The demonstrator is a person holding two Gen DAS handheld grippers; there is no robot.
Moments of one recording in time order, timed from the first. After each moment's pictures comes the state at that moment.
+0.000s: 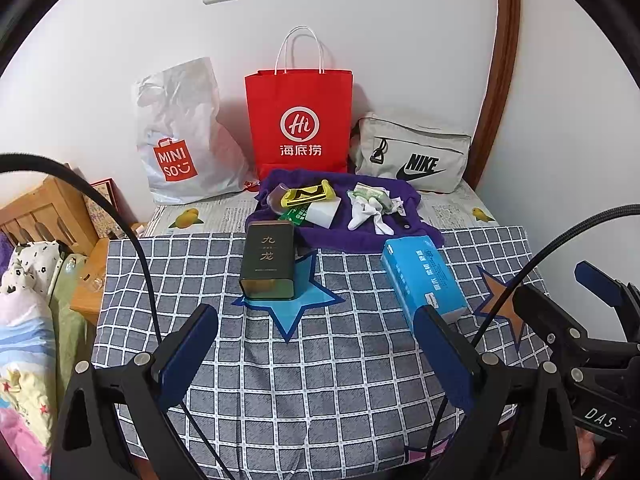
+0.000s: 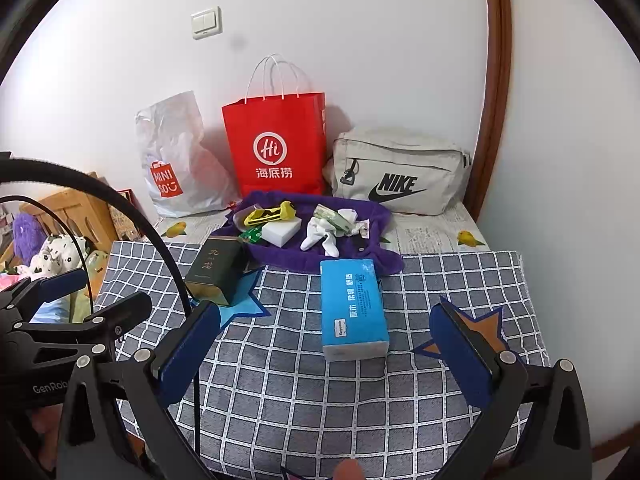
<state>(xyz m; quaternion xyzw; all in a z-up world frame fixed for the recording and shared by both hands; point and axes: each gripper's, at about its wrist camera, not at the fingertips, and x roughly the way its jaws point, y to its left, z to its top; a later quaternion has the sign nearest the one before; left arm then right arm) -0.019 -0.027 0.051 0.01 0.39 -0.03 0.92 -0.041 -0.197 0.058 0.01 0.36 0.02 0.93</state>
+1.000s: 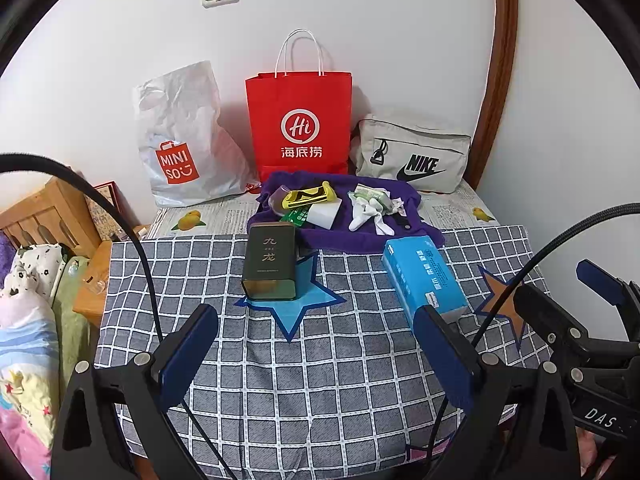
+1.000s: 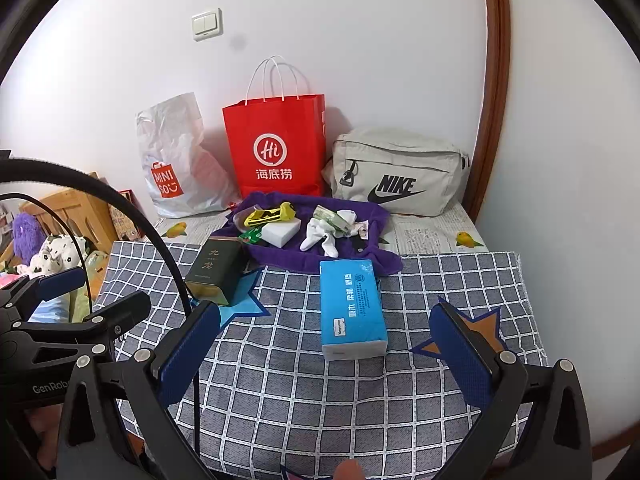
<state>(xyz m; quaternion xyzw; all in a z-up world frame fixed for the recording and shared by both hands) -0.022 -0.027 0.055 0.01 0.39 -0.03 0.92 -0.043 -0.200 0.060 0.00 0.36 0.02 0.93</state>
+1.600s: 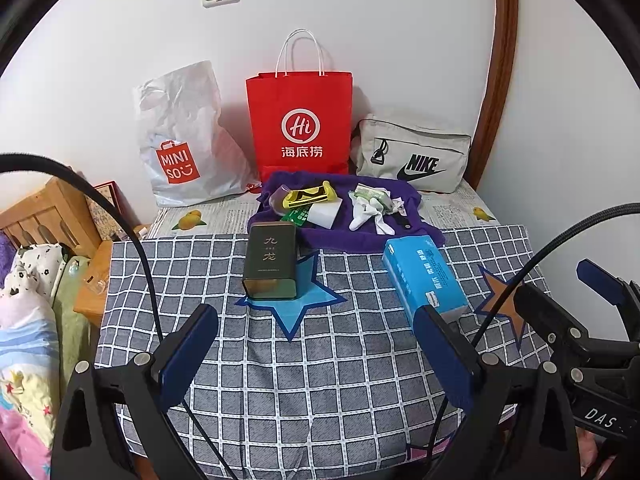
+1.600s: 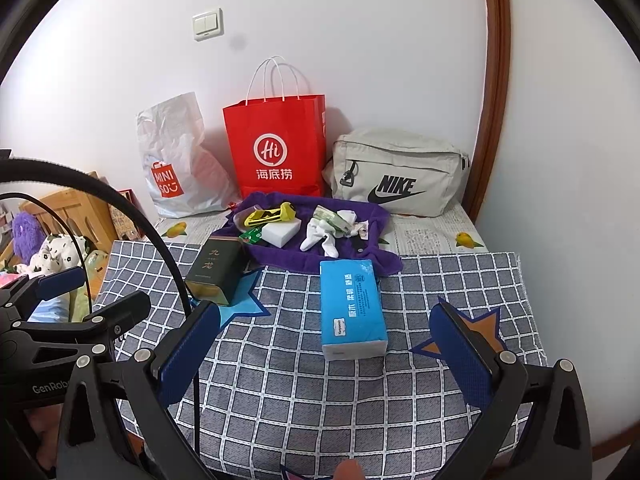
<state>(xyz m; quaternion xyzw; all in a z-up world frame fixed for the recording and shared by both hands) -0.023 -0.026 0.056 0.01 0.39 -0.03 0.92 -0.045 -0.199 0.061 0.00 0.36 0.02 0.93</state>
